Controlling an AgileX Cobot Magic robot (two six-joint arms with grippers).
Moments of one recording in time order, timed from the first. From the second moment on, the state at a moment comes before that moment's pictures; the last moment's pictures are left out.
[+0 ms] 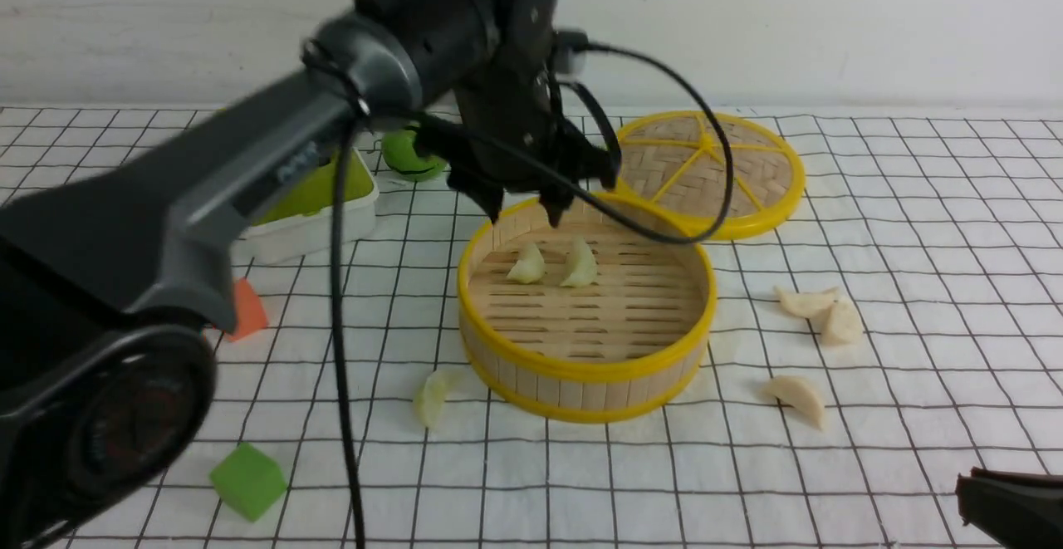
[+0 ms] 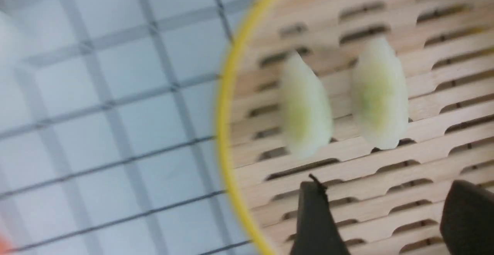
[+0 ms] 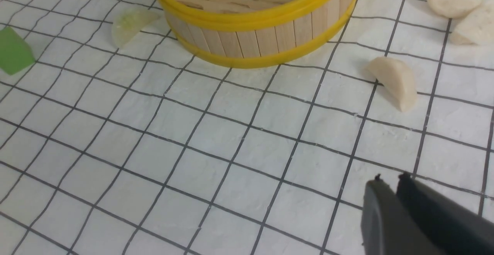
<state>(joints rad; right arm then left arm) 0.01 0.69 -0.36 0.89 0.54 -0.82 -0.55 2.17 -2.27 0.15 1.22 -0.28</state>
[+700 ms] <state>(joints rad) 0.01 0.69 -0.36 0.92 0.54 -0.82 -0.44 1.92 -1.48 0.03 0.95 -0.24</state>
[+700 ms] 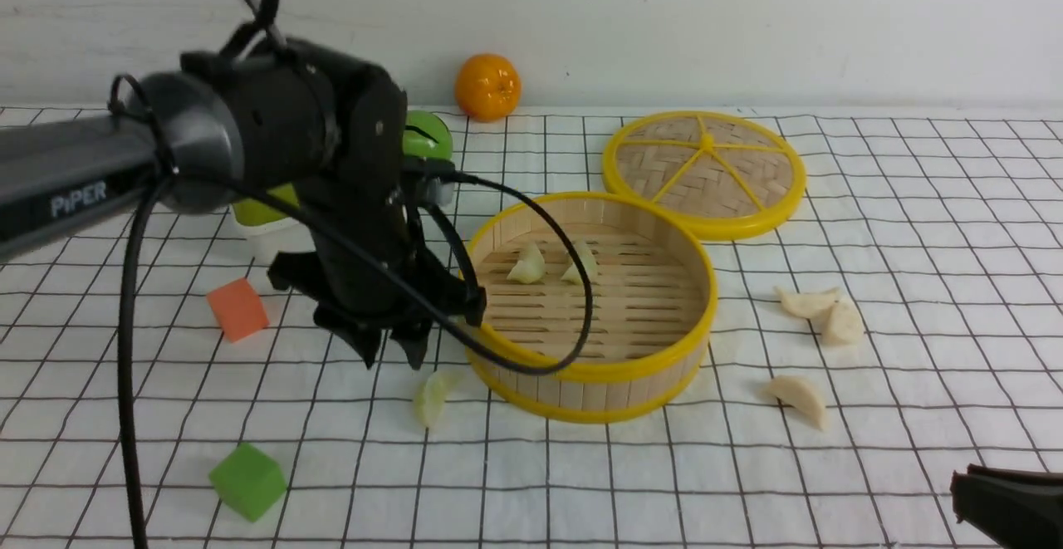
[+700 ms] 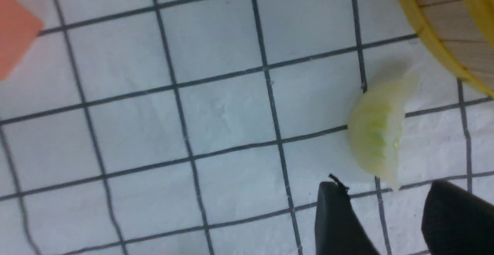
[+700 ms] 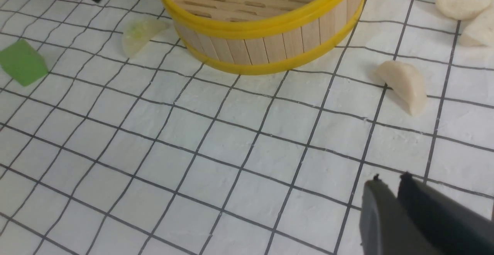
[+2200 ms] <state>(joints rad) 0.01 0.69 -0.36 0.93 0.51 -0.82 -0.60 2.44 -2.32 -0.02 0.94 -0.35</state>
